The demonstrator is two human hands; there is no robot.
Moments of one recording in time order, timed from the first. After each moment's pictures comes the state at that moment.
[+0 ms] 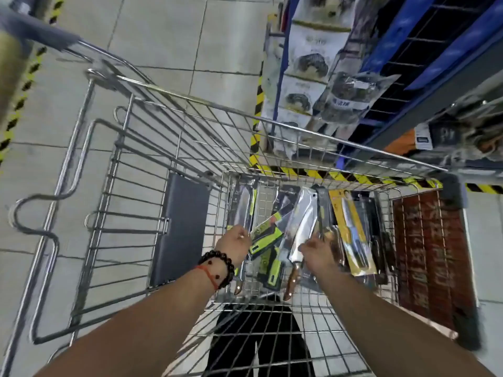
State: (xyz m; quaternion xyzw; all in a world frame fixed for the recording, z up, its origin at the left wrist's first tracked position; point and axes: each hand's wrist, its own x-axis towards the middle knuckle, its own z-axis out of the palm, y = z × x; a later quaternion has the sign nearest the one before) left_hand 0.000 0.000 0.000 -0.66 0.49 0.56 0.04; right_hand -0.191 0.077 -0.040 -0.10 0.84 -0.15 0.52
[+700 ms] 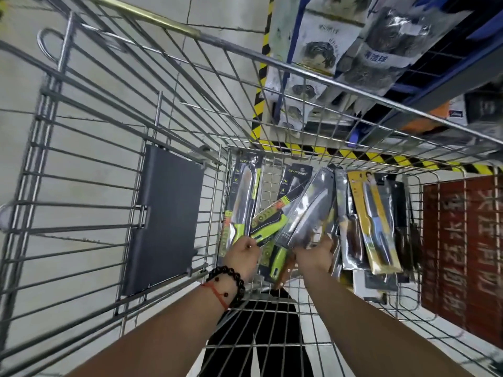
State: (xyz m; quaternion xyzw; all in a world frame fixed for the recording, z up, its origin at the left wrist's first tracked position) left_hand -0.002 0.038 -0.080 -0.70 0.36 0.62 0.04; right_hand -0.160 0.090 -0.144 -0.03 0.90 -0.10 0.43
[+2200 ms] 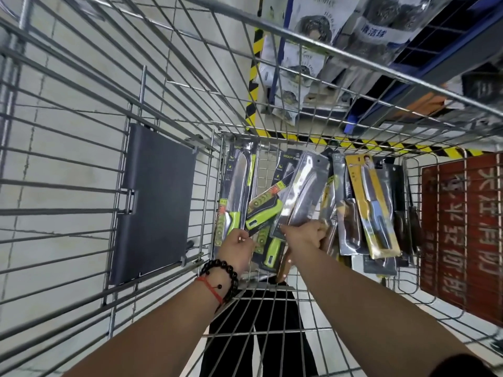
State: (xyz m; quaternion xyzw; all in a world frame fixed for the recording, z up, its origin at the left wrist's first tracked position) left_hand 0.008 0.050 -0.096 -0.71 0.33 0.63 0.01; right_hand -0.145 0.064 -0.155 -0.01 0.90 -0.06 0.43
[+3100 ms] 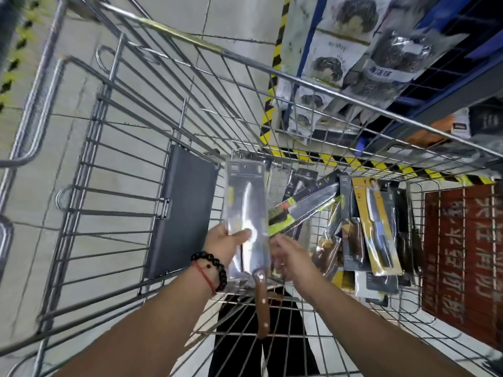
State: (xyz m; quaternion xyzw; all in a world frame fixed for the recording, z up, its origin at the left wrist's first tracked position) left_hand 0.031 0.006 -0.025 -0.71 0.24 0.64 -0.15; right_hand -0.120 0.079 -0.063 -0.08 0.67 -0.27 0.69
